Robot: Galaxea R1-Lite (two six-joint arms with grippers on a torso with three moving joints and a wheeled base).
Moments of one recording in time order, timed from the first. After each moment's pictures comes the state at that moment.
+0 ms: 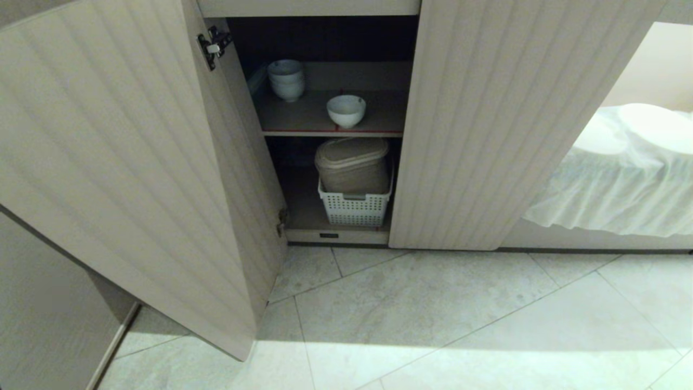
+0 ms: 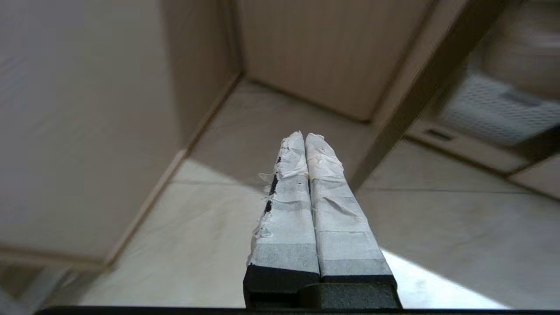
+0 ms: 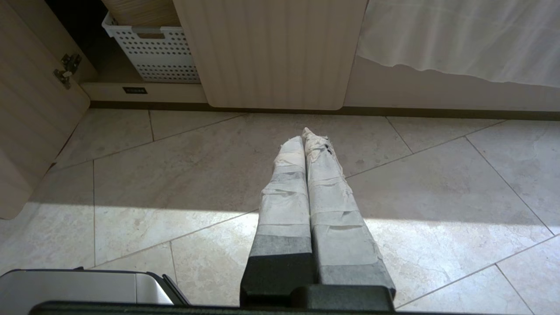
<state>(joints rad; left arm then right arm) 0.59 0.72 -0.34 -0.21 -0.26 -0.10 0.00 0.00 0.00 0.00 -0.01 0.01</state>
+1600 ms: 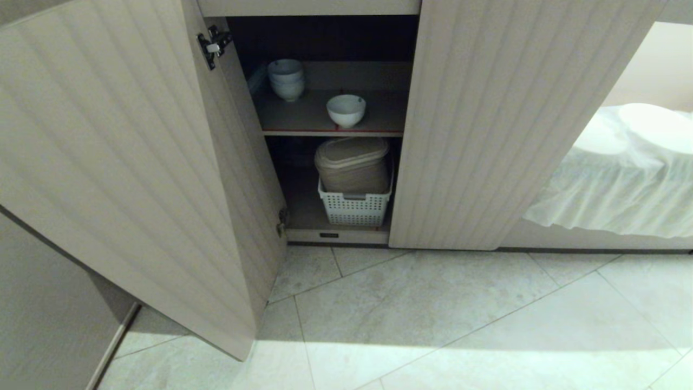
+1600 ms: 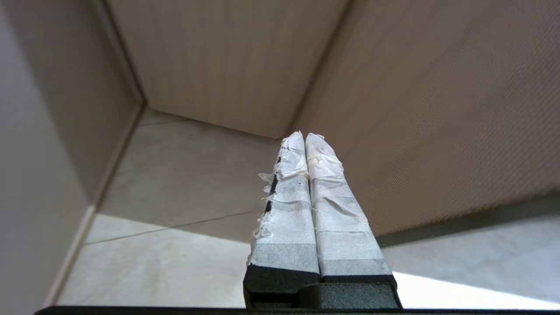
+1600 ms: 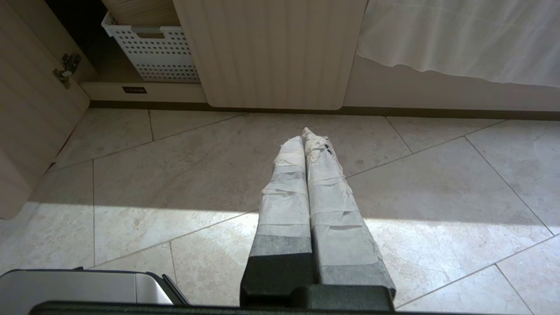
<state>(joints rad) 0.76 1.12 -0.76 -0.15 -0.76 -0.12 0.00 0.00 0.00 0.00 -0.01 0.01</state>
